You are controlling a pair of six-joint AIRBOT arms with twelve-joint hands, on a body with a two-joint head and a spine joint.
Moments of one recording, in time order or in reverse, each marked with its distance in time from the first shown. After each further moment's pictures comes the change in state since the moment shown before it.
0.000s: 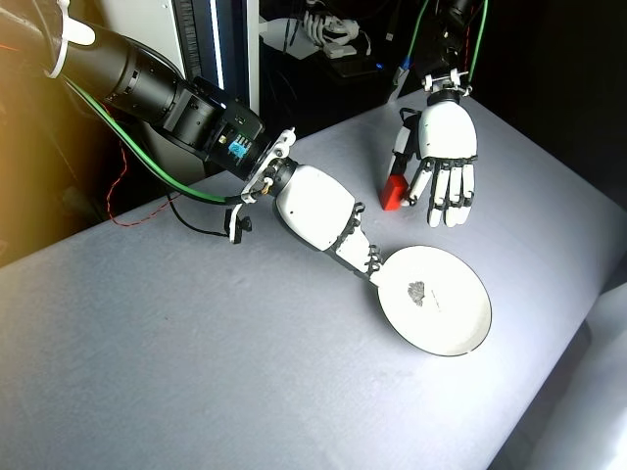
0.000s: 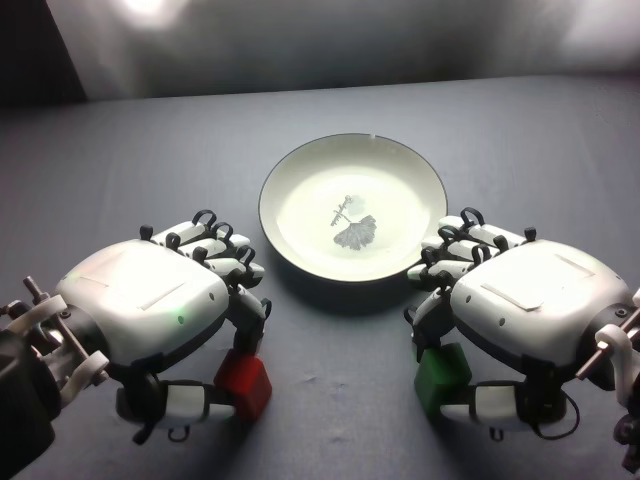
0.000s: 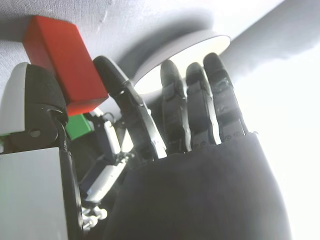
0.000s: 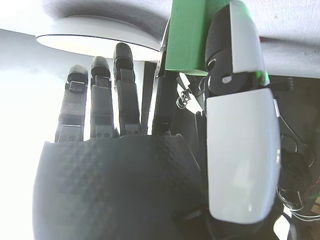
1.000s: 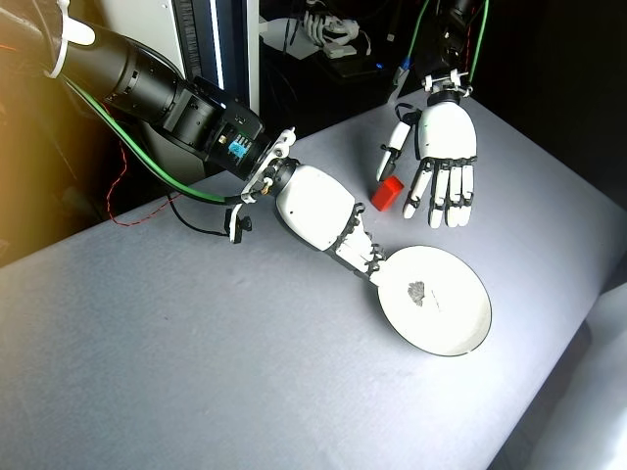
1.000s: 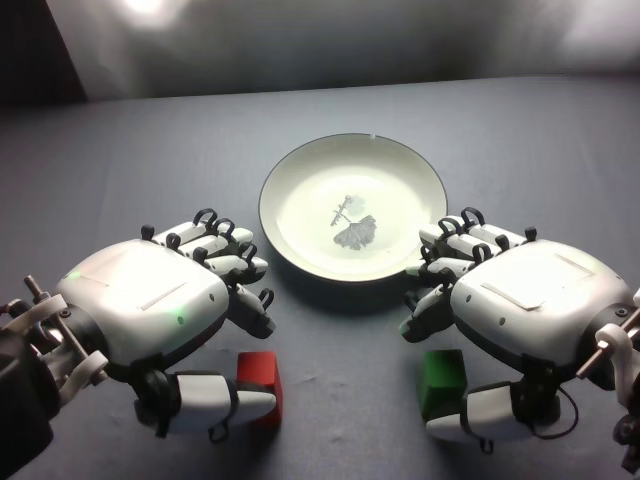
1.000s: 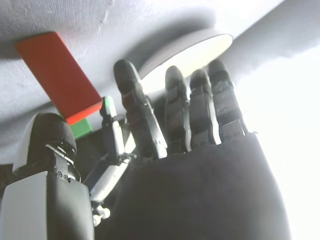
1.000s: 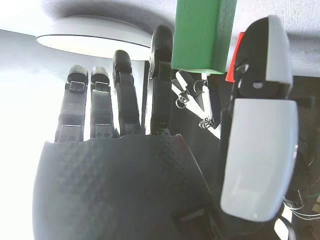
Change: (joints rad) left arm 0.000 0.000 0.008 0.024 0.012 -0.019; right arm 0.000 0.000 0.000 0.000 0.000 0.005
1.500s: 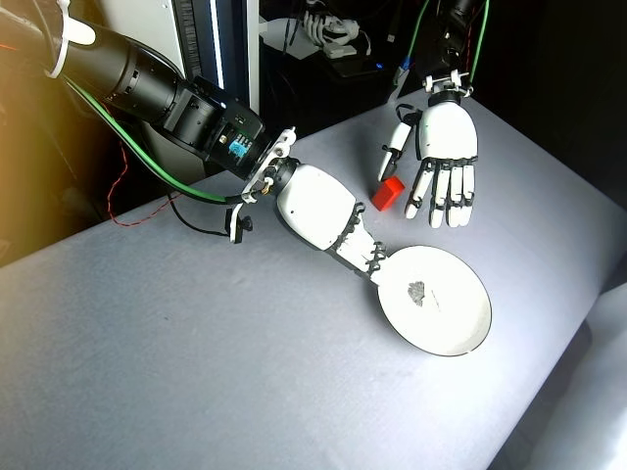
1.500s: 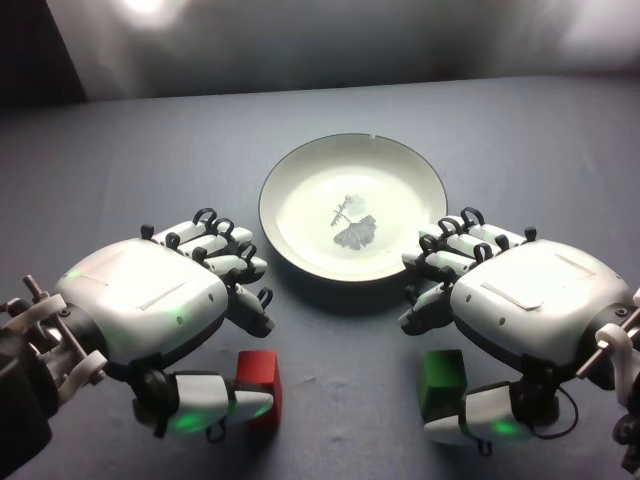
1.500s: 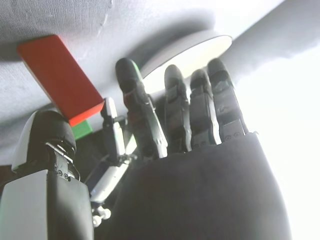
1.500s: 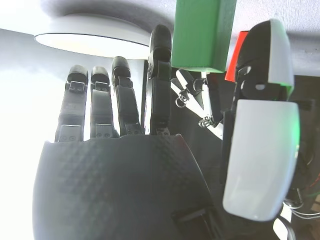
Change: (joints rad) left arm 0.002 0.000 0.005 0.014 0.000 -0.003; right arm 0.000 0.000 0.000 0.000 0.000 0.000
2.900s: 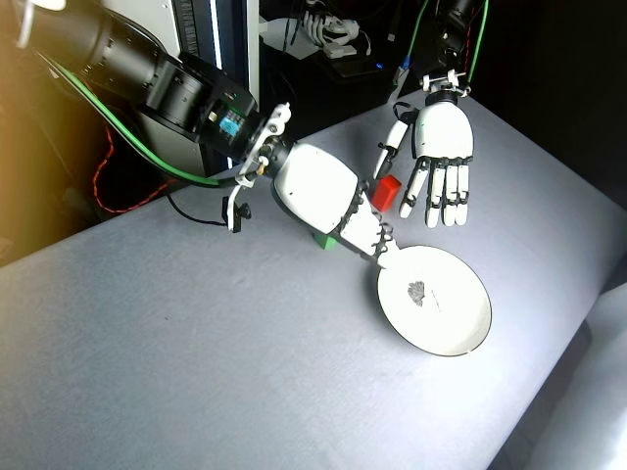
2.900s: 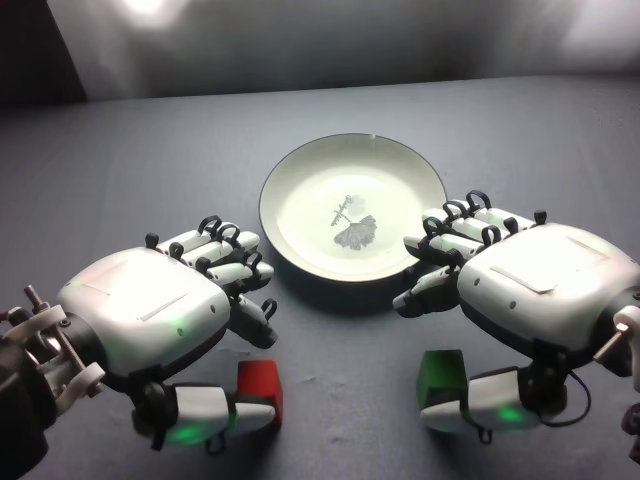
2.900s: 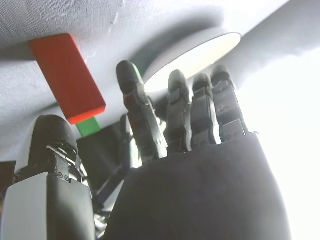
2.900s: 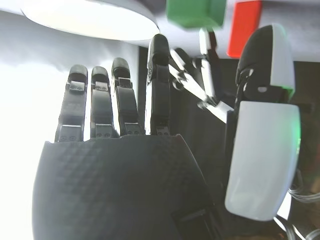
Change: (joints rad) left arm 0.021 0.000 0.000 0.061 0.000 -0.046; right arm 0.036 0.052 -0.036 0.002 -0.026 0.011
